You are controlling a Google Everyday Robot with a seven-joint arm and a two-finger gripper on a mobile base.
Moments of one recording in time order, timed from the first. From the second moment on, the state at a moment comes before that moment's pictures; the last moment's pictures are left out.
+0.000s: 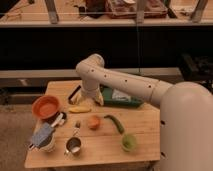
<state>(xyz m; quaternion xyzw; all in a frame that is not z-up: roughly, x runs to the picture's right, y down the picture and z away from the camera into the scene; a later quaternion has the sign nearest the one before) -0.081 0.069 0.789 -0.20 -0.29 -0.66 0.67</state>
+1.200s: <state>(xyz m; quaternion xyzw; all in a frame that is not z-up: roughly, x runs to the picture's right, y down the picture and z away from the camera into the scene) -0.022 0.049 0.808 -0.23 -0.21 -0.58 0.75</state>
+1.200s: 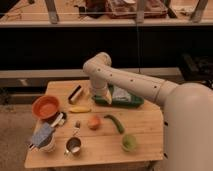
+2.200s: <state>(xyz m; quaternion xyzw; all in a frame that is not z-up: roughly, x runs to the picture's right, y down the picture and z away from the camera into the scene) -0.084 -0.048 0.858 -0.12 -0.20 -0.50 0.83</state>
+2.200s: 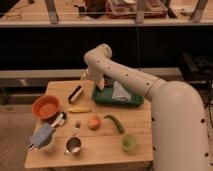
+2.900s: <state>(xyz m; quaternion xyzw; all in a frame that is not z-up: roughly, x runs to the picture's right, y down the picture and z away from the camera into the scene) -0.090 -0.045 0.861 -0.12 -0.21 -0.50 0.83</state>
